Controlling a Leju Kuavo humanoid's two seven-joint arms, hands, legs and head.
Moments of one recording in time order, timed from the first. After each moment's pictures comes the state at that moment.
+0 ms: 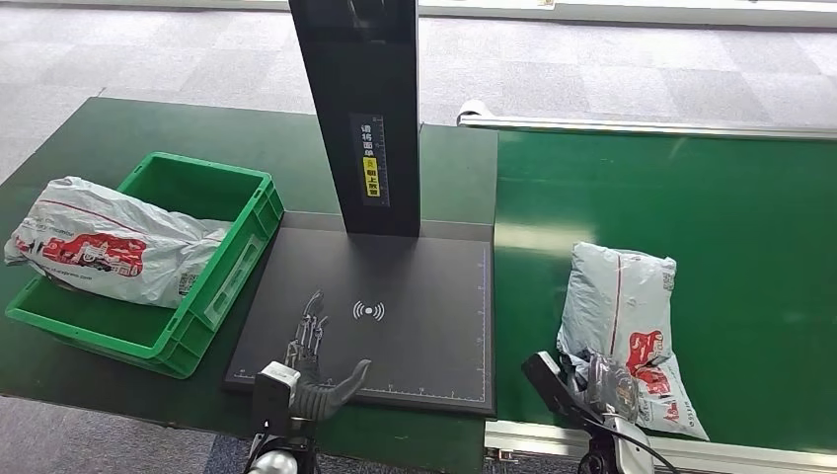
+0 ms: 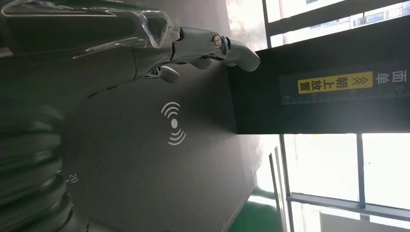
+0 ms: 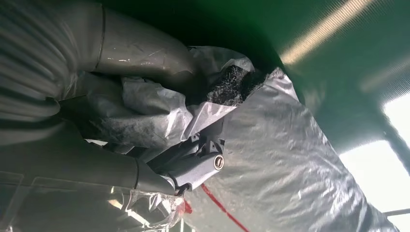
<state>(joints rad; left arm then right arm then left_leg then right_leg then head) -0.02 -0.21 -0.19 -1.12 -0.10 0.15 -0.61 -0.13 0.10 -0.19 -0.85 1.23 -0.44 -0.08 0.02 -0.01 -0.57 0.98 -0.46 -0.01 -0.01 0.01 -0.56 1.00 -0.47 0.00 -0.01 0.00</state>
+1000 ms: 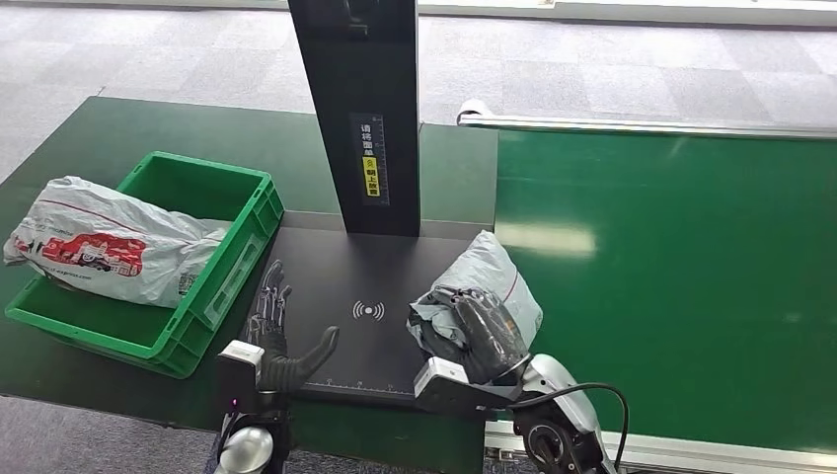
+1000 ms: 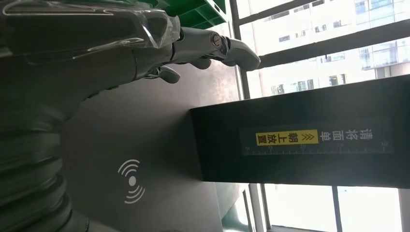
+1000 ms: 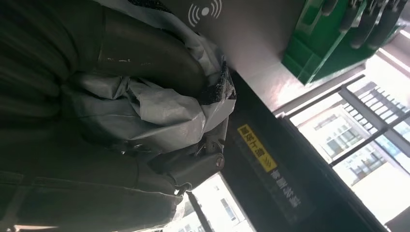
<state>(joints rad) -0.05 -0.19 -0.11 -1.24 -0.12 0.17 -0.59 -0.15 0.07 0.42 -1.47 0.83 0.05 -0.28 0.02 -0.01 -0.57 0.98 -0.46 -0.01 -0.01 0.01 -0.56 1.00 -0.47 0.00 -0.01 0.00</state>
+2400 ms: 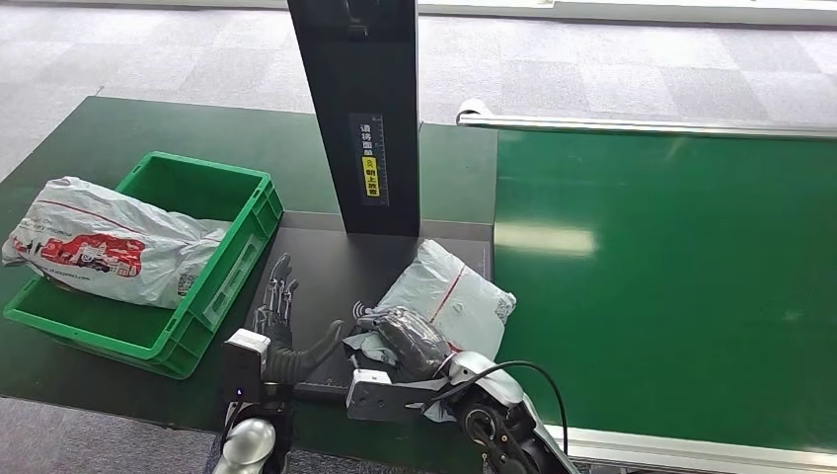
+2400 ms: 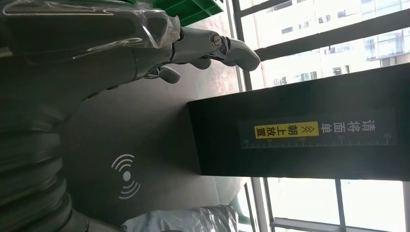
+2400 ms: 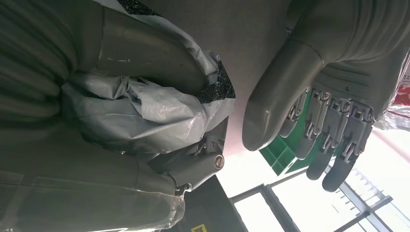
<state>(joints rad) -0.08 -0.22 -0.09 -1.24 -0.16 0.13 -0.56 -0.33 0.12 0.63 -1.11 0.74 0.06 -0.28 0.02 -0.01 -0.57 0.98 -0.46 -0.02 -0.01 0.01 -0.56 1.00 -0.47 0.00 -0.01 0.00</state>
